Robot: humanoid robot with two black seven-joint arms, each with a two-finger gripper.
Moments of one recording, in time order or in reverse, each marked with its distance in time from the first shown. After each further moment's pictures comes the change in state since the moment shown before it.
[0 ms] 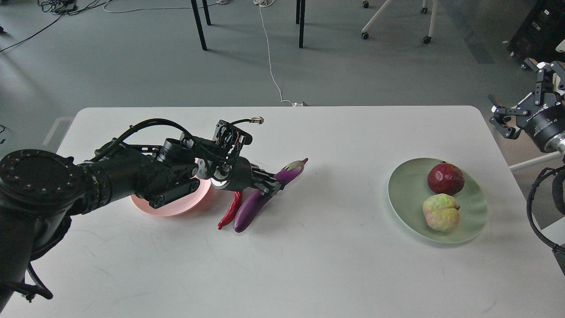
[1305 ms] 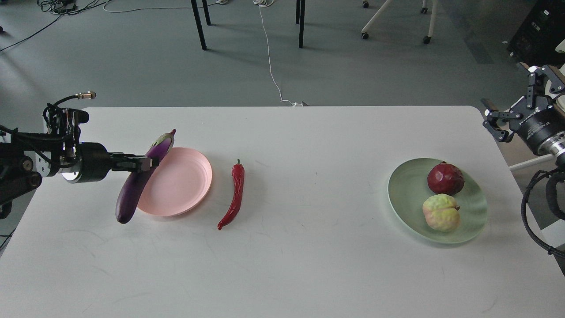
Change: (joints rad) left arm 0.124 0.689 -0.201 -0.259 0.060 -0.030 0.000; right arm -0.007 0.014 -0.003 0.008 -0.005 0.000 0.000
